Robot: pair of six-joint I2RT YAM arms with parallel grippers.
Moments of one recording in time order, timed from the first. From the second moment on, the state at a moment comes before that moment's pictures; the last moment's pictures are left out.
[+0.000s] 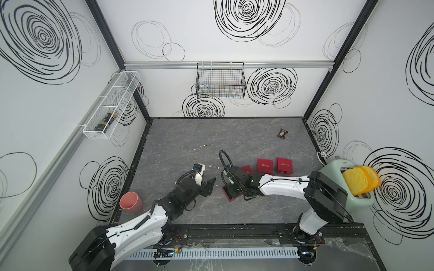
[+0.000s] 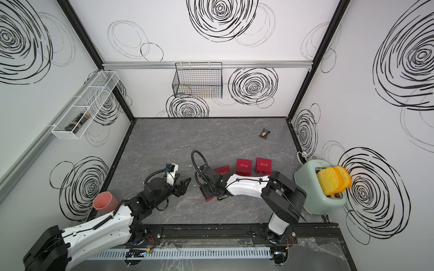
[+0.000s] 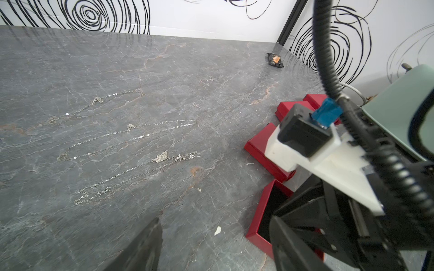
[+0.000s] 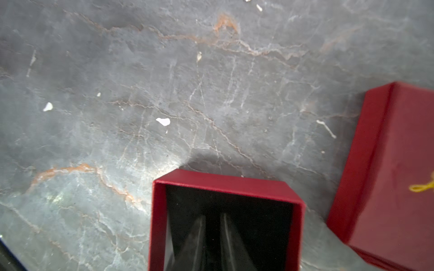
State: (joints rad) left arm -0.71 0.85 0.22 0.22 -0.12 -0.36; right arm 1.02 1.66 0.87 -0.28 0.05 0.45
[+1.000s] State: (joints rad) left arm -0.71 0.75 0.17 0.20 -0.11 -0.34; right arm 0.79 1.41 0.82 -0.32 0.22 0.38
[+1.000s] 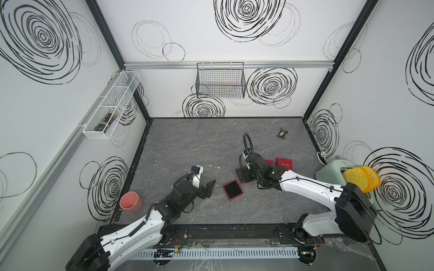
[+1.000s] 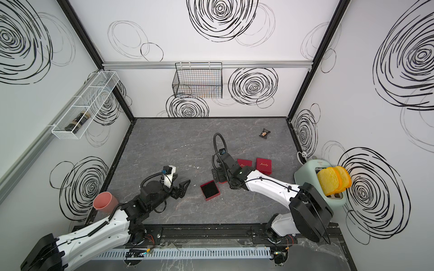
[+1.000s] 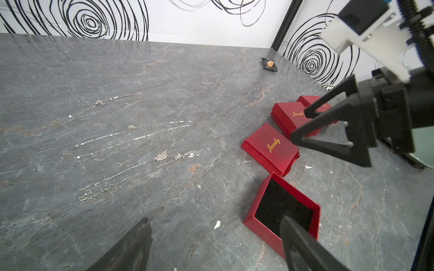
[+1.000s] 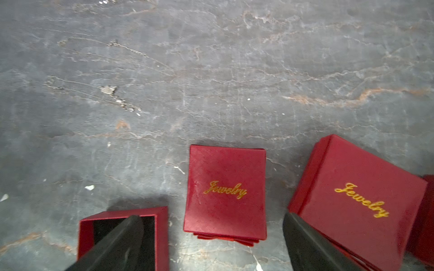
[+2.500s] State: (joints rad) left arm -0.71 0.72 0.14 0.23 -0.09 -0.34; right arm 0.77 1.62 0.91 -0.34 0.21 0.34
